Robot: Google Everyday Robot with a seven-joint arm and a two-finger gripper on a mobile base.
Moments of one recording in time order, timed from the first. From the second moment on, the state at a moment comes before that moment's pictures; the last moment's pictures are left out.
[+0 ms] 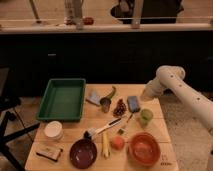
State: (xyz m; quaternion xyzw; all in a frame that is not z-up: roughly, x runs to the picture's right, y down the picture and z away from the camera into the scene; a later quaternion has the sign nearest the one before) arm 0.240 0.065 0.864 -0.25 -0.14 0.01 0.96
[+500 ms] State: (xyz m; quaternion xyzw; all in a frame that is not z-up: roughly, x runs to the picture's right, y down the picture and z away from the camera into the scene) arm 0.233 0.072 0.868 -0.25 -0.15 -0.02 0.96
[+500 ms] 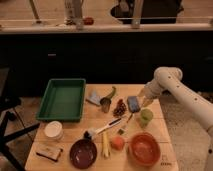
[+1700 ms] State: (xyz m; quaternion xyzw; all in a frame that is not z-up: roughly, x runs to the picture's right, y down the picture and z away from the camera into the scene) arm 0.220 0.046 0.867 -0.28 -0.21 -0.18 0.92
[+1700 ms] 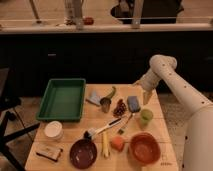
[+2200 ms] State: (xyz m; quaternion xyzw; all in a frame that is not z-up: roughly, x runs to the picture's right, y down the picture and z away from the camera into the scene) arm 0.225 0.074 0.867 -0.30 -0.19 -0.29 0.89
